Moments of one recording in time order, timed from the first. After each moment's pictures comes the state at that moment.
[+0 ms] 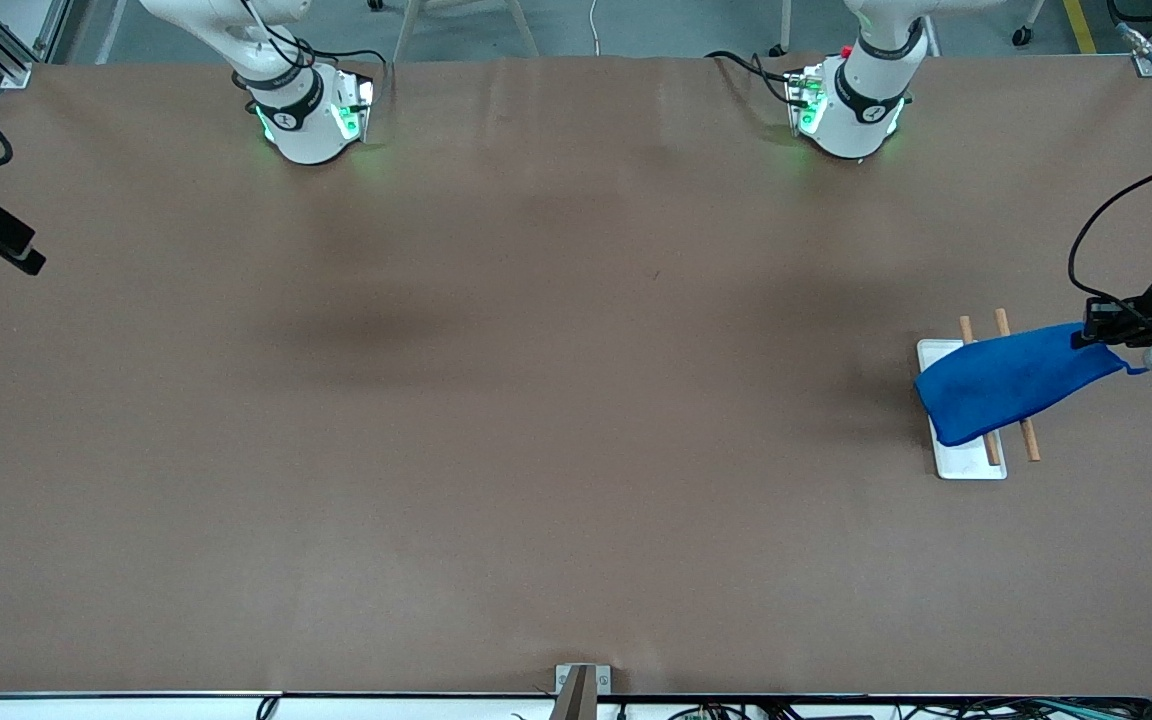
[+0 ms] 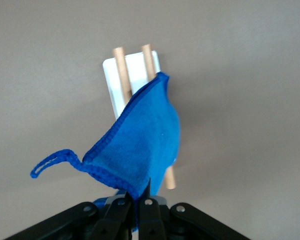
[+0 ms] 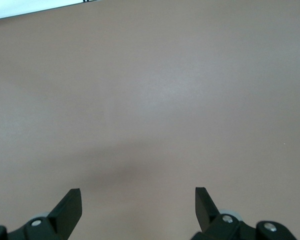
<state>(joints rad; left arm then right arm) 0.06 0.17 0.23 -1.83 -0.14 1.89 0.57 -0.04 -0.06 0.00 -1.55 -0.04 1.57 0.14</state>
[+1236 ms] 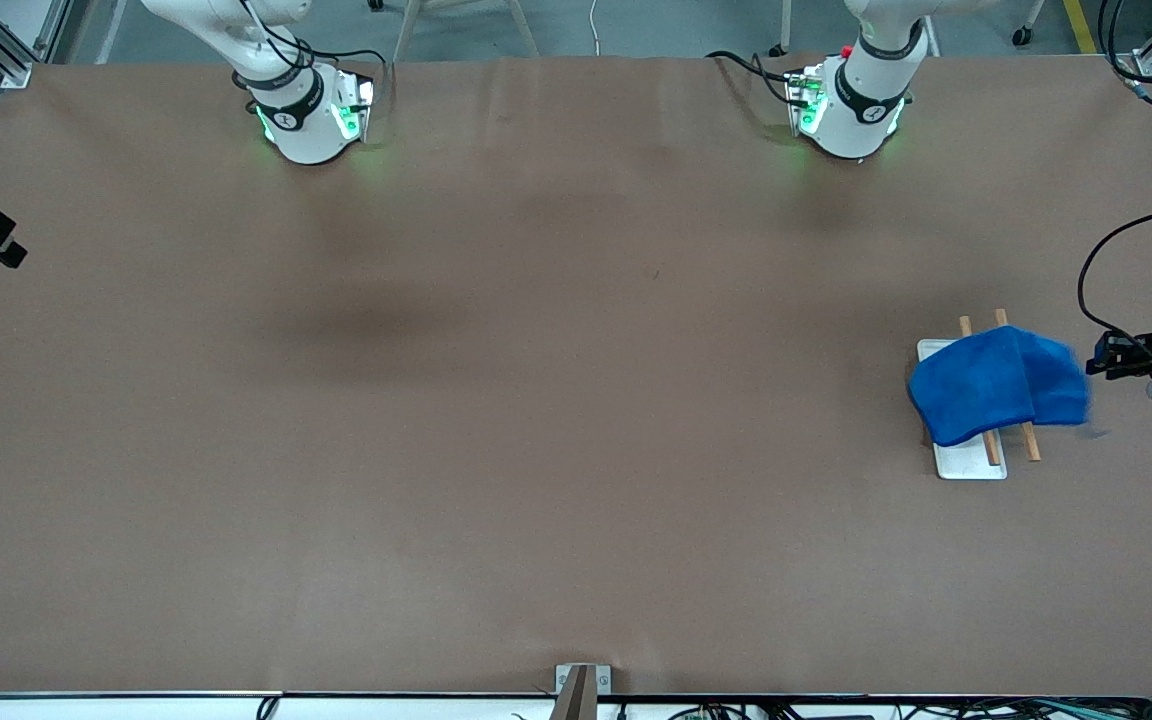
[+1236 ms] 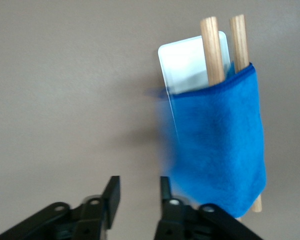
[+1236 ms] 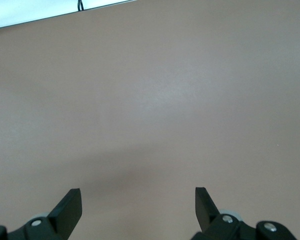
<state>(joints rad) 0.10 0.34 0.29 -1.82 -0.12 2.08 0.71 -0.06 -0.07 -0.01 -1.55 -0.04 1.58 0.14</state>
